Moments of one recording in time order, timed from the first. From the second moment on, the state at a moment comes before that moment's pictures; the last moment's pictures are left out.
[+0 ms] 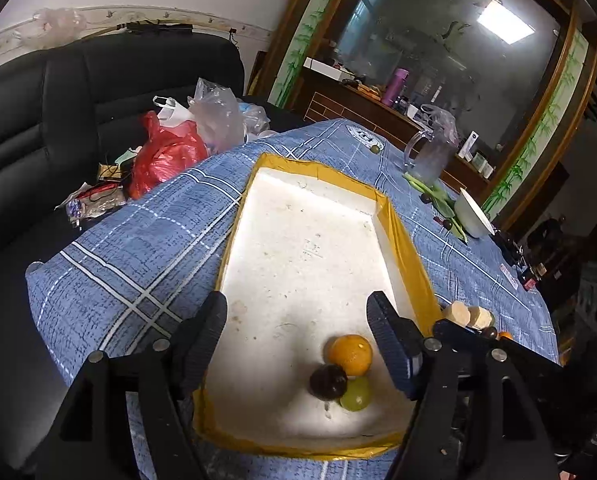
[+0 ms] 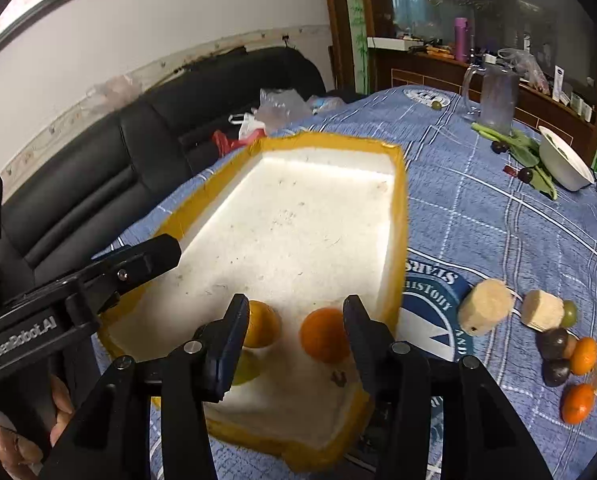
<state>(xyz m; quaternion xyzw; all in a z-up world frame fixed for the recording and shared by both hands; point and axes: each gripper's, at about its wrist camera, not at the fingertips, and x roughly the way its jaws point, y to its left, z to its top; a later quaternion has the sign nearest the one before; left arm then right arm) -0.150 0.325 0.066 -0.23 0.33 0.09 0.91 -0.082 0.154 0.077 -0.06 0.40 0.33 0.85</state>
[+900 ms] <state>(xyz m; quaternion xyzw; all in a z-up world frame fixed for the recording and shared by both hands) -0.123 0.158 0.076 -0.08 0.38 -0.02 0.92 -0.078 -0.097 0.046 0.04 0.43 0.15 0.89</state>
